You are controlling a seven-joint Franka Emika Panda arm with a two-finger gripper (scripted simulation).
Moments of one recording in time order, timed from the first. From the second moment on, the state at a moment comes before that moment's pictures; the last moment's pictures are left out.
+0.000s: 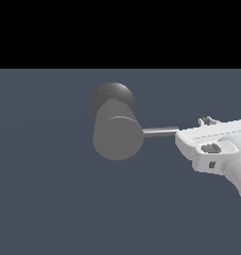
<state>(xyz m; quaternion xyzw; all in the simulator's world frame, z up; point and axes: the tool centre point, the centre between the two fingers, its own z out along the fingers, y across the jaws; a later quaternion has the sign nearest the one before) -0.060 -0.245 0.151 -0.07 0.64 -0.08 0.76</state>
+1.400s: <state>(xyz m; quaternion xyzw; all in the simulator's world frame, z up) -0.068 -0.149 0.077 -0.04 0.71 0.04 0.71</state>
